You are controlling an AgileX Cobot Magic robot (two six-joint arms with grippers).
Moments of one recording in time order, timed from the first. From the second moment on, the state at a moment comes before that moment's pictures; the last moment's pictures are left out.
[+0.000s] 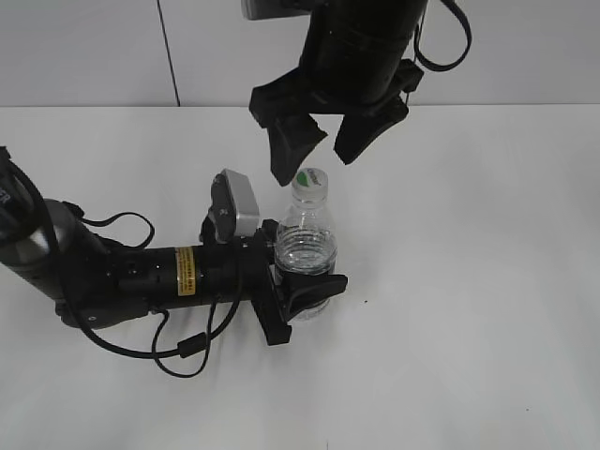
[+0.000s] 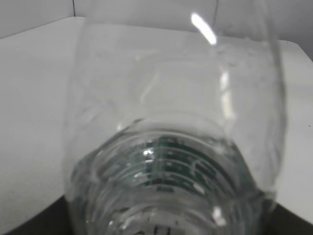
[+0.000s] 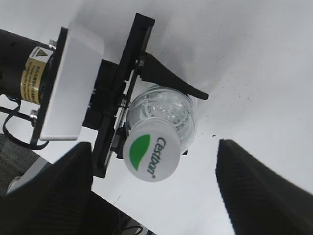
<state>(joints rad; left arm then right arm) -0.46 2.27 -0.88 0.93 -1.19 -0.26 0.67 1.93 -1.75 0.18 1.22 -0.07</state>
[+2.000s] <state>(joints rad) -0.46 2.27 -0.88 0.92 -1.19 -0.26 0.67 1.96 -1.74 0.19 1.22 -0.19</state>
